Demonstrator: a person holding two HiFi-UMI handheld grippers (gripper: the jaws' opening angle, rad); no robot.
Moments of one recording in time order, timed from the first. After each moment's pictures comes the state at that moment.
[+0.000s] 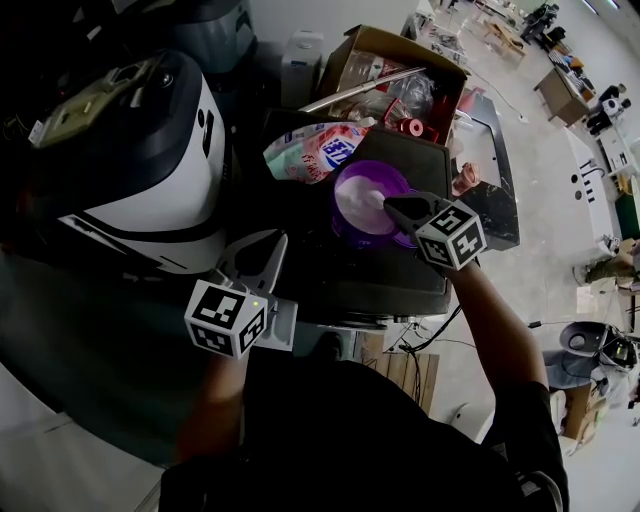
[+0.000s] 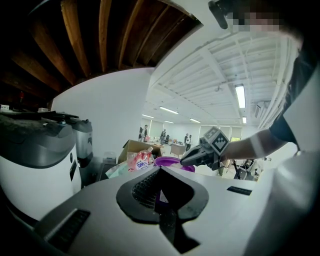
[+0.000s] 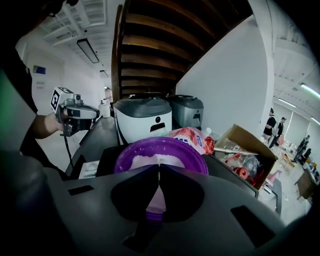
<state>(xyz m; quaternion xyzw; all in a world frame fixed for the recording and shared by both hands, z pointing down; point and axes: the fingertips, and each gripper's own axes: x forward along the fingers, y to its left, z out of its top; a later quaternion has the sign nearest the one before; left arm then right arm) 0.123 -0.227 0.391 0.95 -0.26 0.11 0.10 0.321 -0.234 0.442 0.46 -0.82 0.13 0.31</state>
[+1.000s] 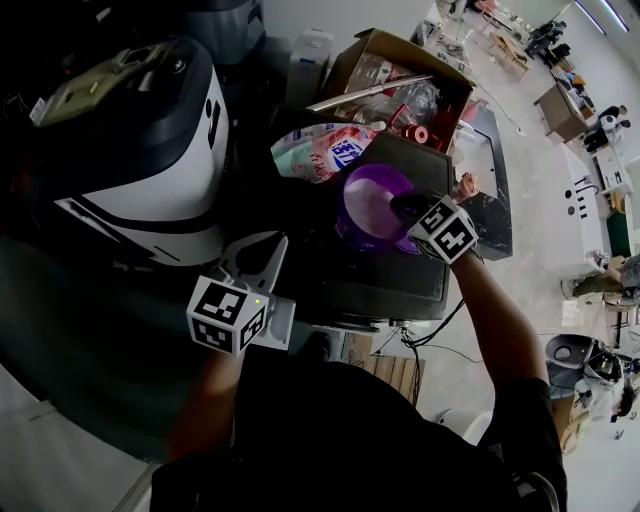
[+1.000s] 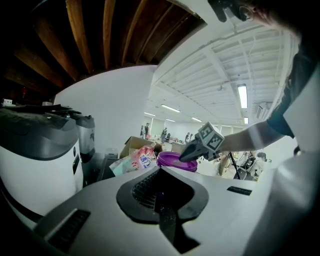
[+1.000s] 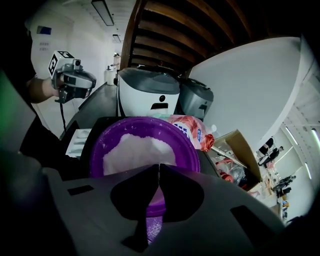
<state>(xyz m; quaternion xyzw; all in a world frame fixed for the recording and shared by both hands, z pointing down) 0.108 -0.231 0.410 0.95 -0.26 0.12 0.12 0.331 -0.251 0.466 0.42 -0.77 0.07 0.48</state>
